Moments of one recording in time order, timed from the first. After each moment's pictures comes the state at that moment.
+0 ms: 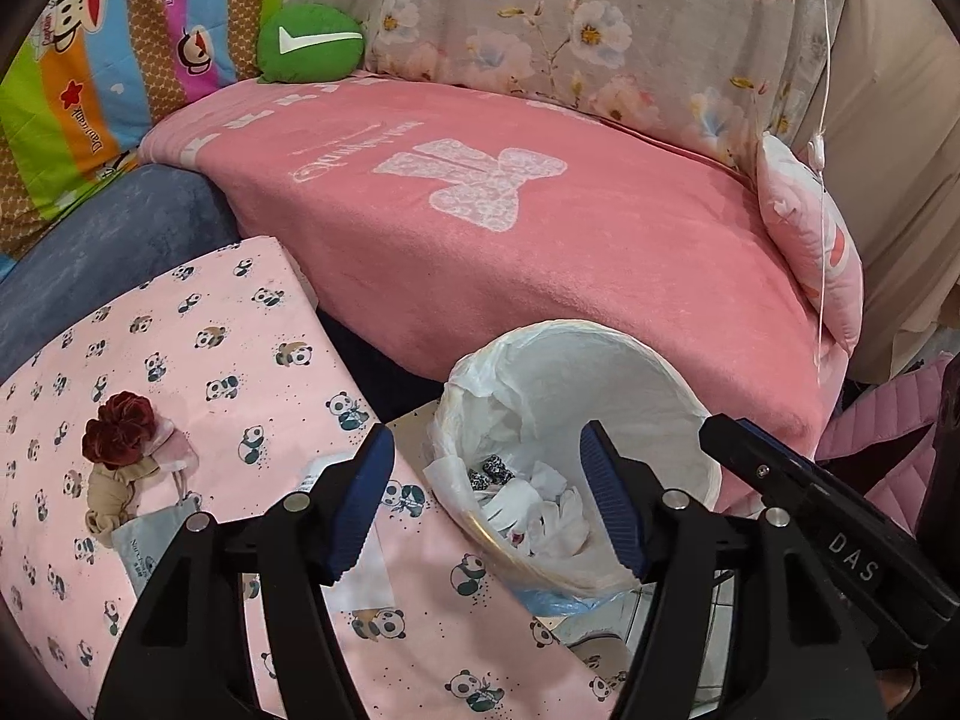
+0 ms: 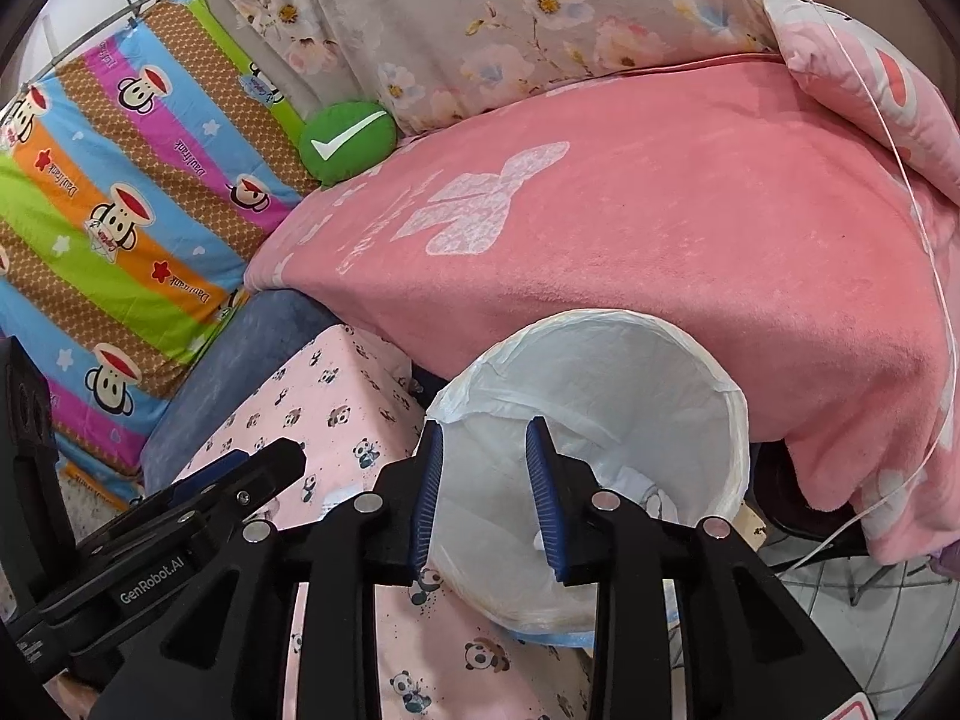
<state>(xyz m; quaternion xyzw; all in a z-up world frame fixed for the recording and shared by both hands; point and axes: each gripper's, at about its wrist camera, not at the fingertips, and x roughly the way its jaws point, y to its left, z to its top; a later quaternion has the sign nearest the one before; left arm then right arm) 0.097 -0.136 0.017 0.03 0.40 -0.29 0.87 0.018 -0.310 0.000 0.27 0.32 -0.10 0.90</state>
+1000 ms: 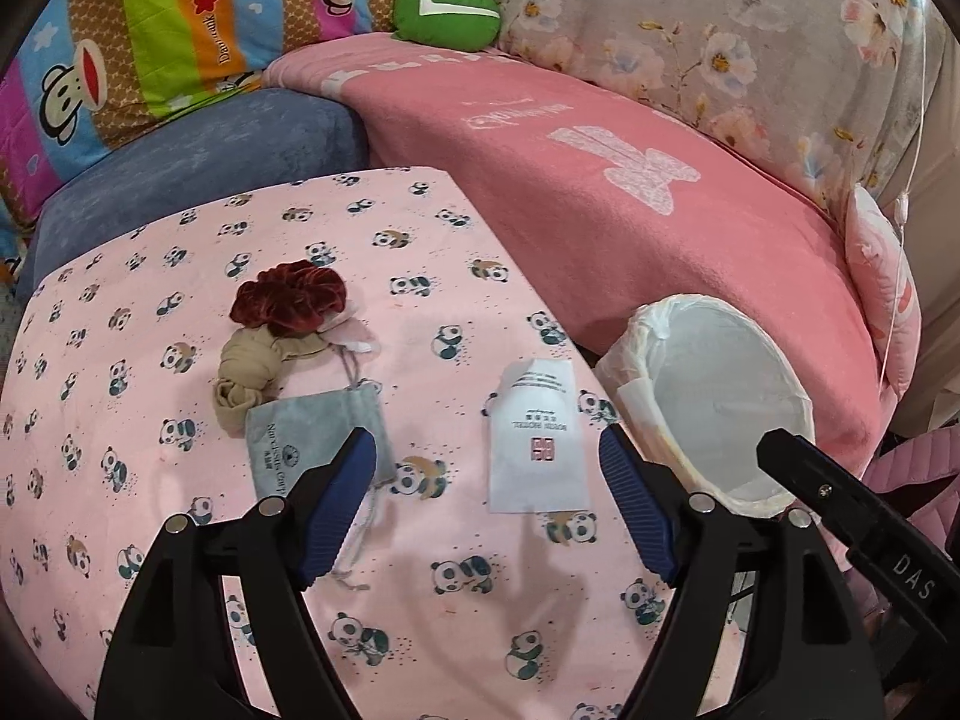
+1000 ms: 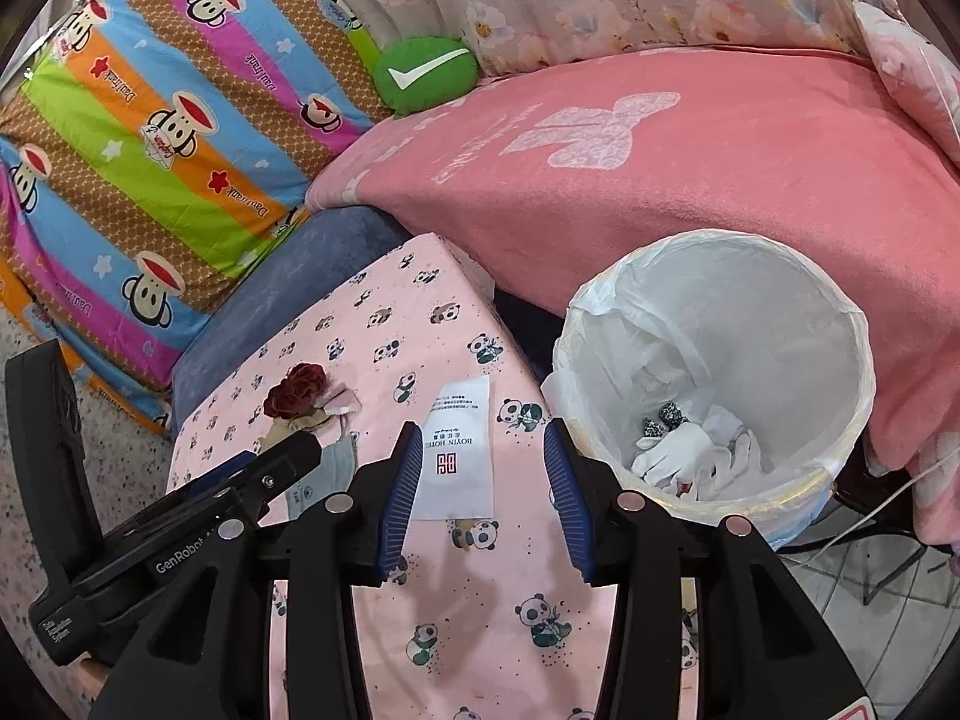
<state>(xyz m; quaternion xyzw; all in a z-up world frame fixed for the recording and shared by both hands) 0.095 -0.007 -0.017 -0.02 0.43 -0.19 0.88 0.029 -0.201 -0.016 0.24 0.37 -0.03 0.90</state>
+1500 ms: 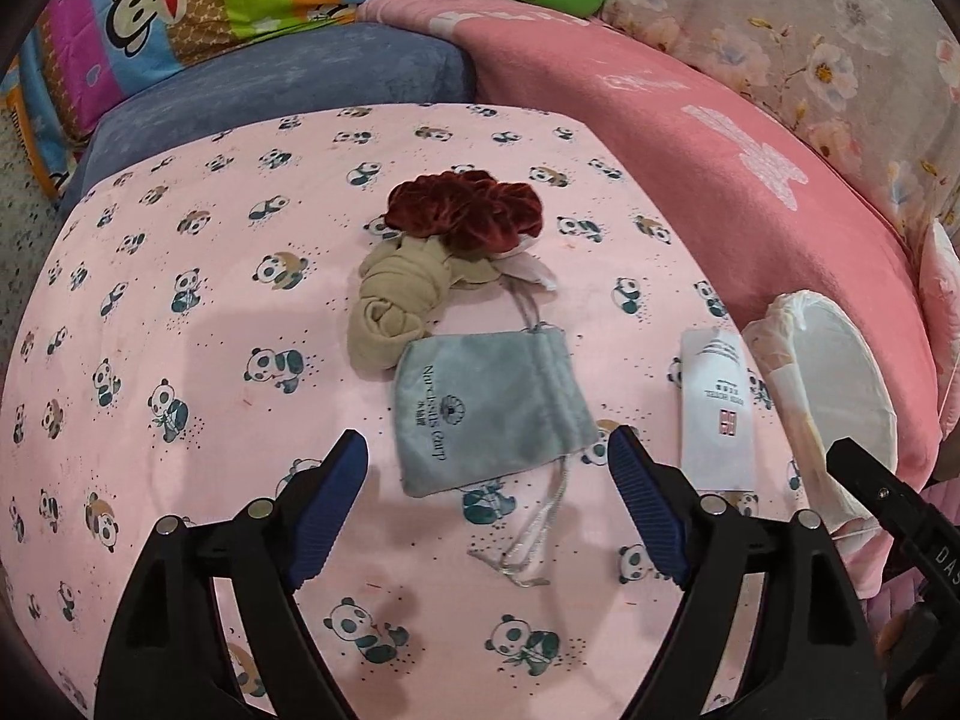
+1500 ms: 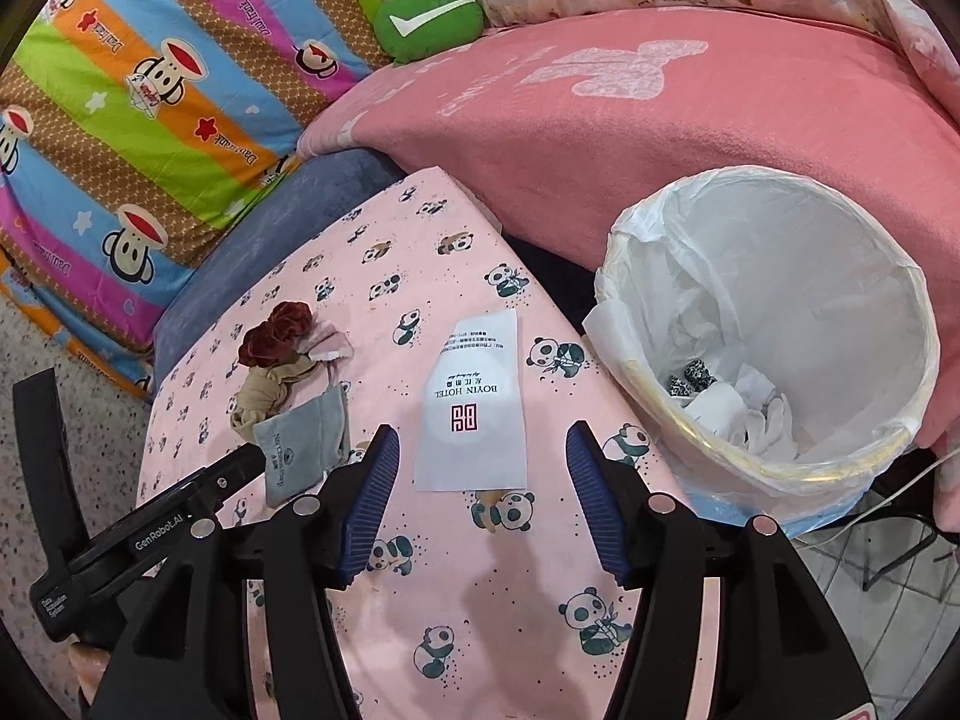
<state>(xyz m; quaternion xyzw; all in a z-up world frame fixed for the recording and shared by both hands) 0.121 0.069 -0.071 -0.05 0.48 -0.11 0.87 0.065 -0.162 -0.062 0.21 0.42 -0.03 0.88</state>
